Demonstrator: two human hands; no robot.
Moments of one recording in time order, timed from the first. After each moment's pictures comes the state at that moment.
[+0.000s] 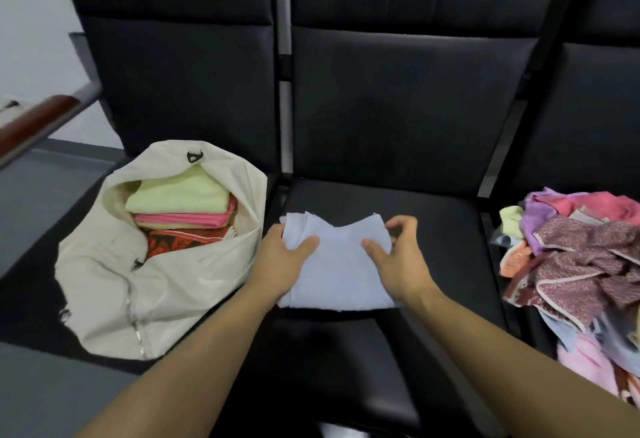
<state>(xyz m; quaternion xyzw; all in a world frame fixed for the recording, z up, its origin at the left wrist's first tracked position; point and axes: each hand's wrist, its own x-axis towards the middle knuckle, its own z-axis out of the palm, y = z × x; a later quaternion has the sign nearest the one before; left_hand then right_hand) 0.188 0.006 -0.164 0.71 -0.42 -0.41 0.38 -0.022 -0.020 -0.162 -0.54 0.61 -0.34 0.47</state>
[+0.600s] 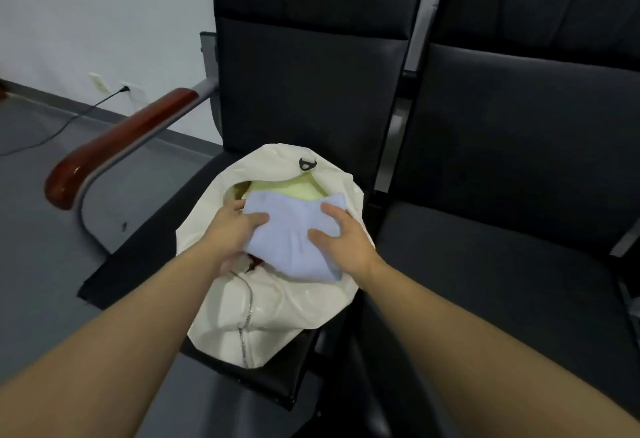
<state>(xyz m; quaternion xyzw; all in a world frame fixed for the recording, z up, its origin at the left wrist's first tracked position) 0.442 0.008 -0.130 0.74 -0.25 -0.43 0.46 0.245 -0.060 -0.167 -0.64 0.48 -0.23 0.55</state>
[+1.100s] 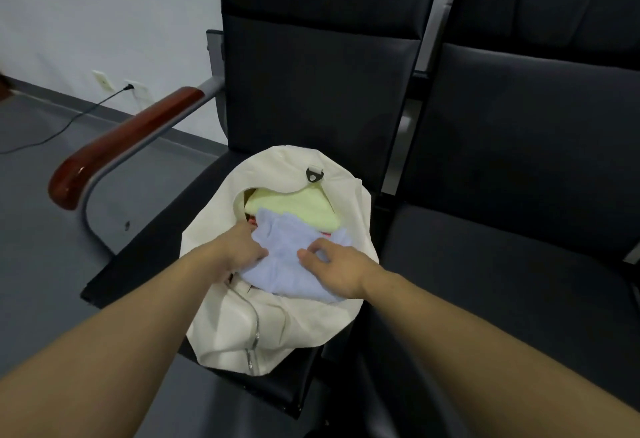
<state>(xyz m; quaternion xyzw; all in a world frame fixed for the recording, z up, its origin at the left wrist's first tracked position) 0.458 0.005 -0.144 0.81 -0.36 -0.43 0.18 0.255 -0.046 -0.158 -0.78 0.46 0.06 0.42</state>
